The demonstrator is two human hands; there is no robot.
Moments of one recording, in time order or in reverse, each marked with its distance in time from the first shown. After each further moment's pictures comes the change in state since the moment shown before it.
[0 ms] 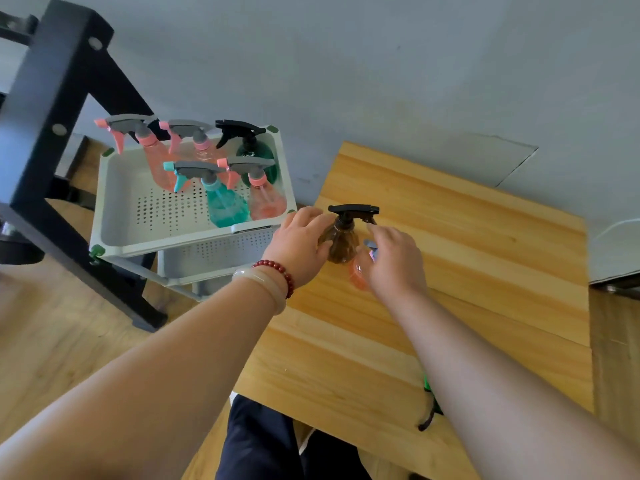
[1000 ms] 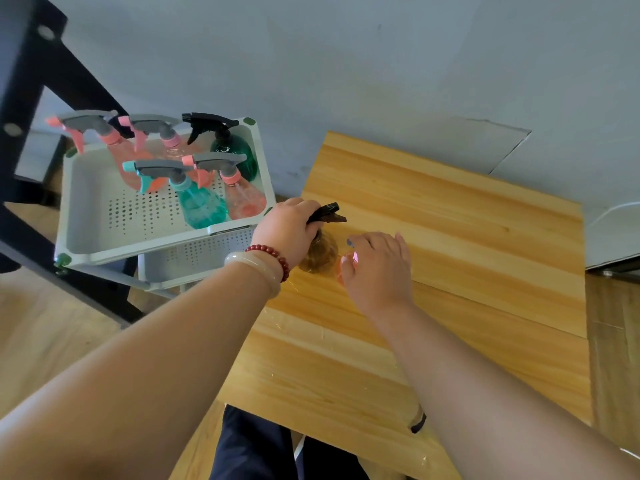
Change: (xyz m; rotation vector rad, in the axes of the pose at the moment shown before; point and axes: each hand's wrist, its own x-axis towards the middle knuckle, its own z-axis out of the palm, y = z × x) left_hand 0.040 0.012 0.009 -0.013 0.058 -0.007; right_hand 0.001 0.024 0.024 -0.116 0.080 -0.072
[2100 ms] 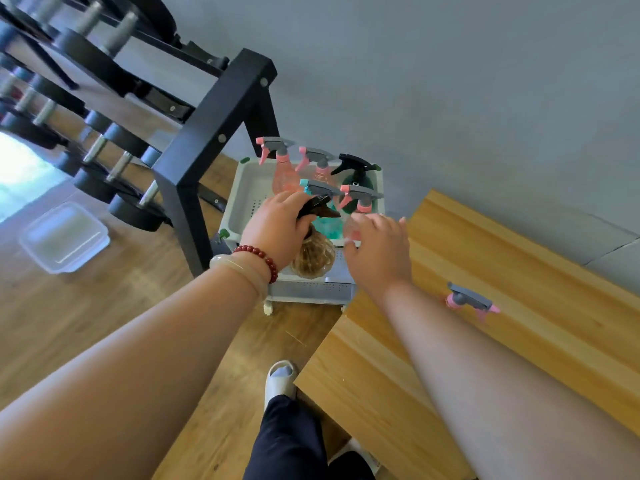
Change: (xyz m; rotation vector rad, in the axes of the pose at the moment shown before) left_hand -0.133 -0.083 -0.164 0.037 0.340 -0.251; right_hand 0.005 -0.193 -0.036 0.075 -0.035 -0.347
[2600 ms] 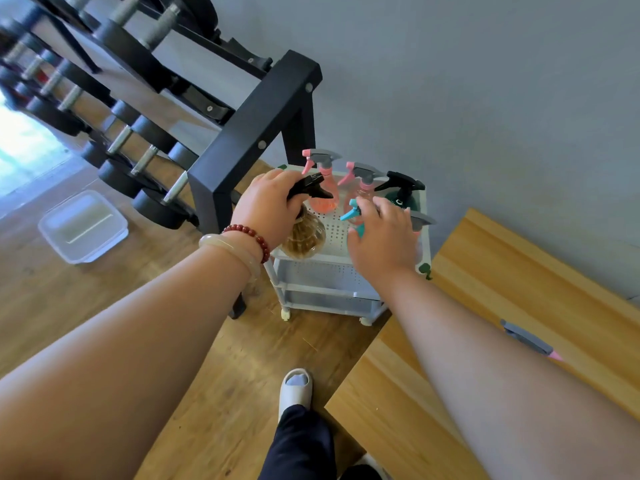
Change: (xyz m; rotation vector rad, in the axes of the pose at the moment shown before) left_hand 0.053 -0.089 -0.058 0.008 0.075 -0.060; right_hand 0.072 -0.076 0.032 -0.045 0.014 -0.046
